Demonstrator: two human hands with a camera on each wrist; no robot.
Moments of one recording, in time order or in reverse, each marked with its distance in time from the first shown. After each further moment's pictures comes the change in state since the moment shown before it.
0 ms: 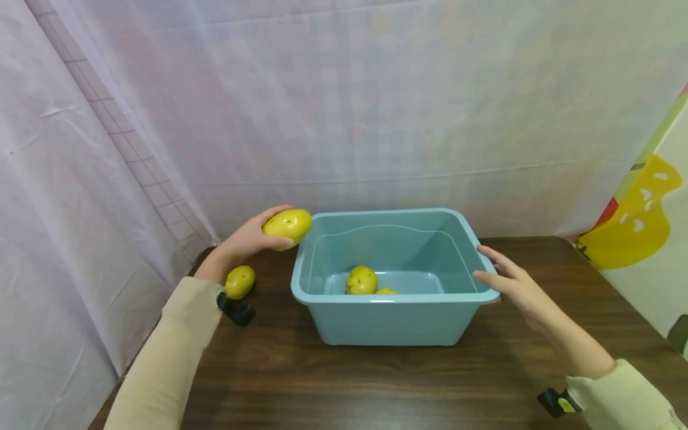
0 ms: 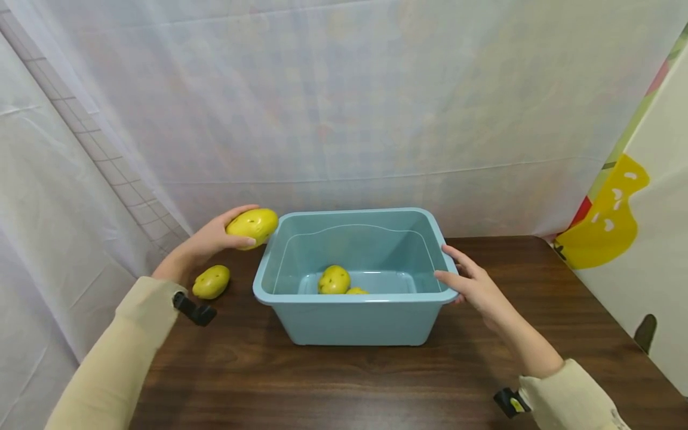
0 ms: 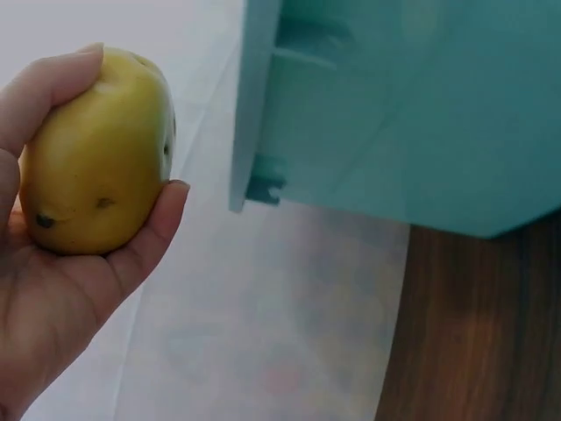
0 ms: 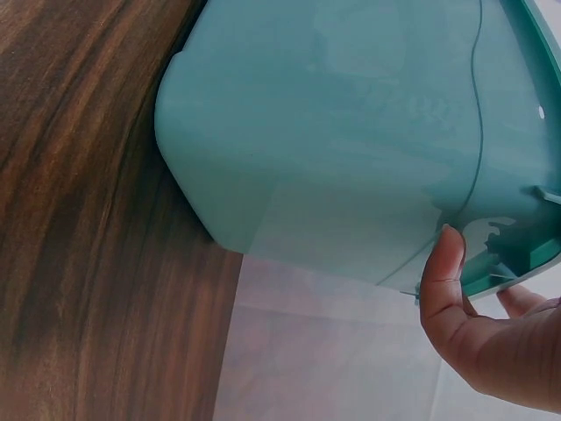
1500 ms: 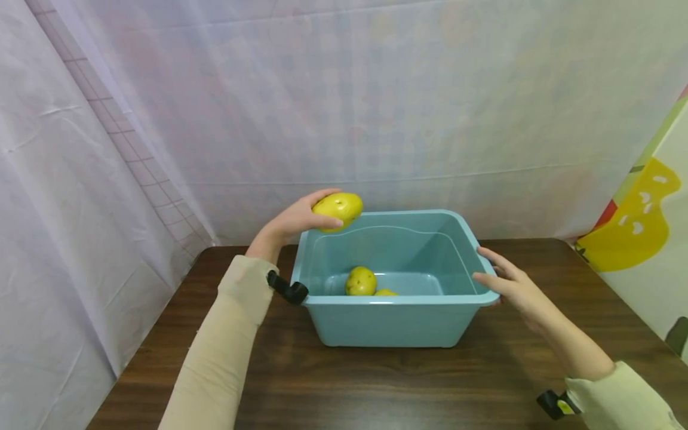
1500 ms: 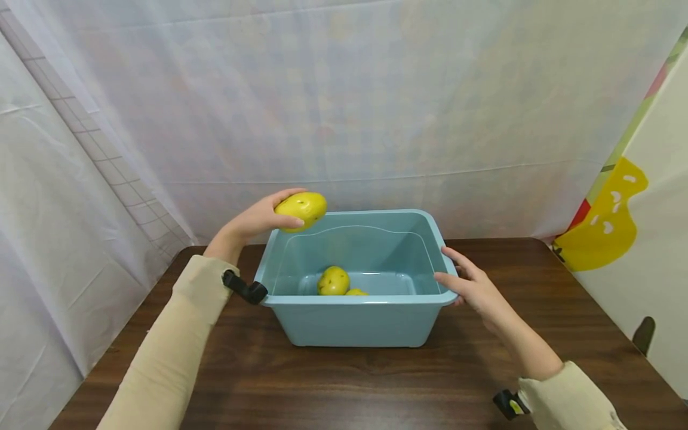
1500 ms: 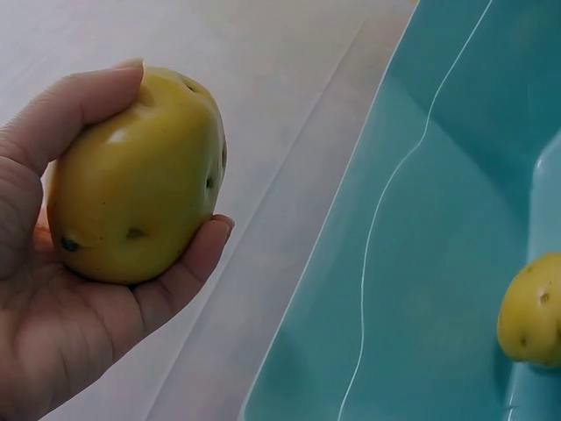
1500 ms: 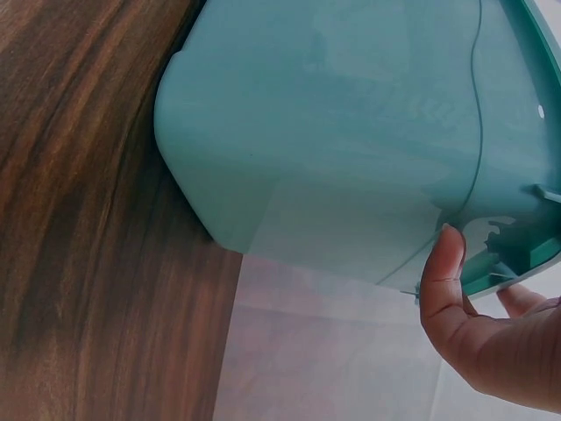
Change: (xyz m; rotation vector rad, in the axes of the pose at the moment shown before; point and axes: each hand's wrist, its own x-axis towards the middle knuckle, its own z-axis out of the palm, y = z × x) left_hand 0.051 0.055 0.049 -0.090 -0.102 0.084; right_hand -0.002 0.001 -0.001 0.028 0.002 -0.005
